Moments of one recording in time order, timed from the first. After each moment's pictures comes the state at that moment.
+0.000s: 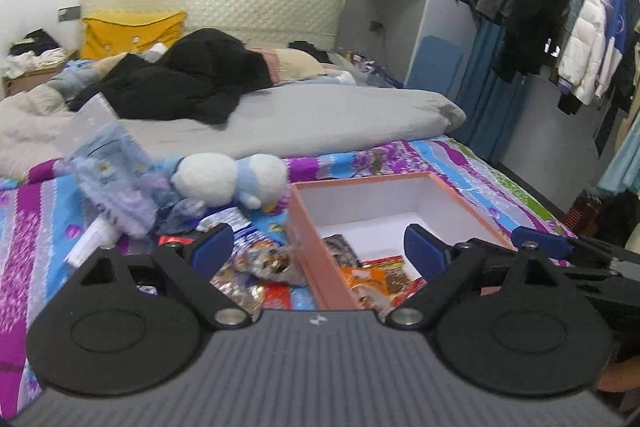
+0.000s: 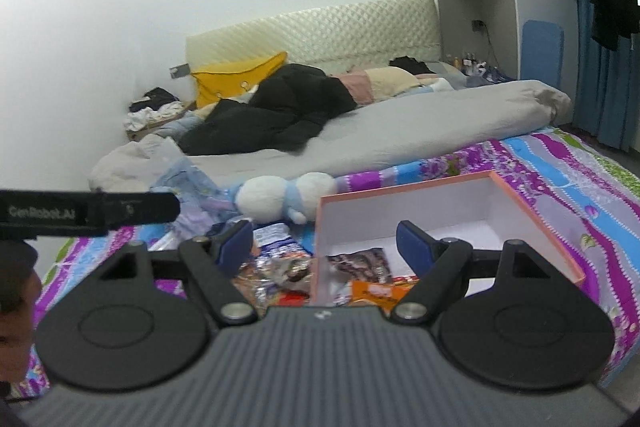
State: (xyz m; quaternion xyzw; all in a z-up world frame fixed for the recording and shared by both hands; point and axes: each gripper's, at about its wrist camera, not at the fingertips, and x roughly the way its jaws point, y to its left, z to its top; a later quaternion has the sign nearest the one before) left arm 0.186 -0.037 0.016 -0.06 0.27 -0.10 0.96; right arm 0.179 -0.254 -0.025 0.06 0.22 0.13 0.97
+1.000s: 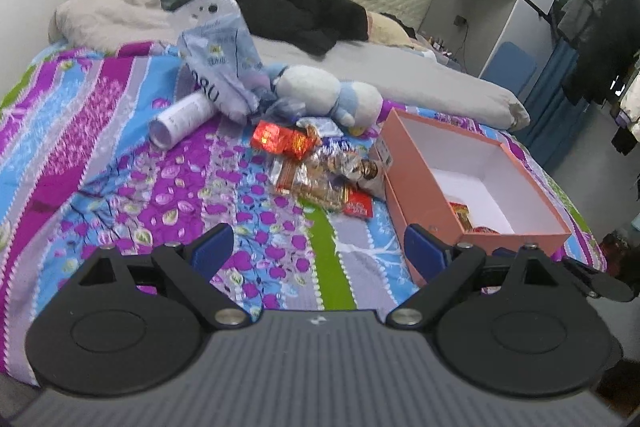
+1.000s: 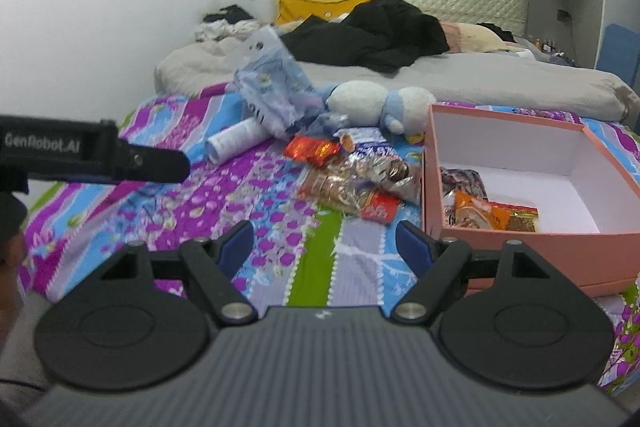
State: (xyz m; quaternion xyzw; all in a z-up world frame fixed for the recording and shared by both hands) left arm 0.100 0.045 -0.086 -0.16 0.32 0.00 0.93; right arm 0.123 -0.154 -0.111 -0.06 0.28 0.22 0.93
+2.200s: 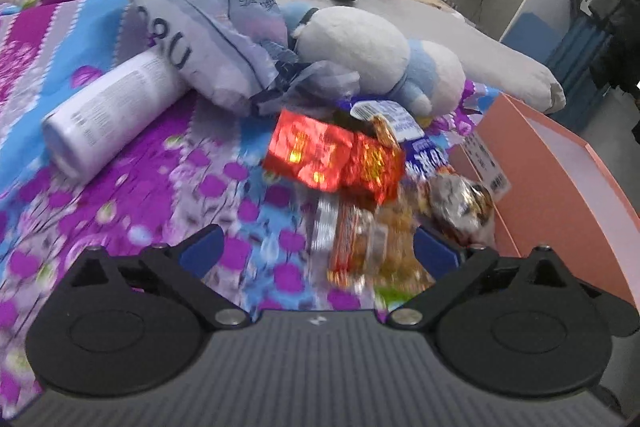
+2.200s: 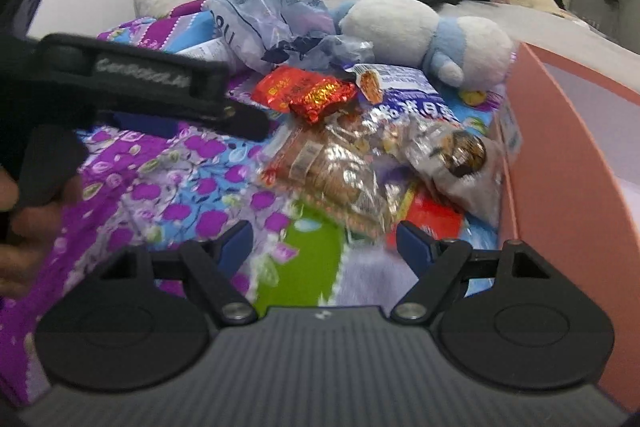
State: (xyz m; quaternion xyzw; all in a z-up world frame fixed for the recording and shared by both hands) left arm 0.366 0.118 -0.238 -0.17 0.37 -0.03 0.91; right arm 0.311 -0.075 -0.237 -0.11 0.34 0.25 0.90
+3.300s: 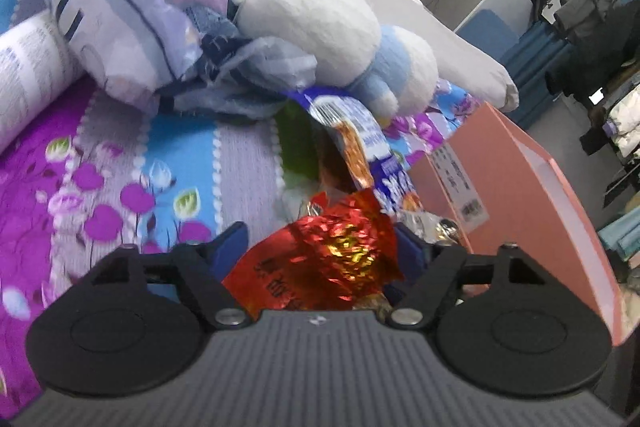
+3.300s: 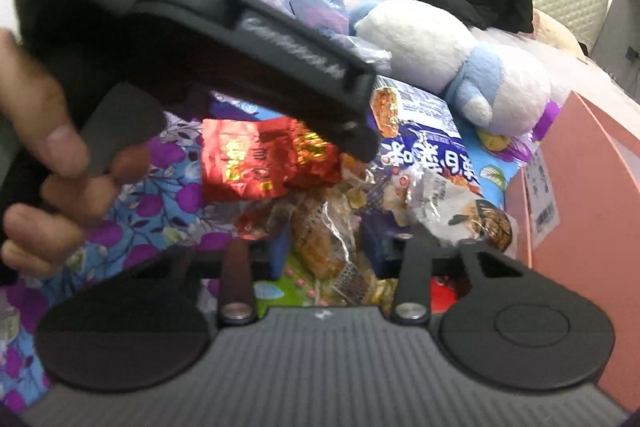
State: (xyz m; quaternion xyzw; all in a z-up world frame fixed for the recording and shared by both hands) left arm 0.430 0.112 -0.265 -0.24 0.39 -0.12 0.88; right arm 0.352 -0.050 -0.252 -0.19 0.32 0.26 0.89
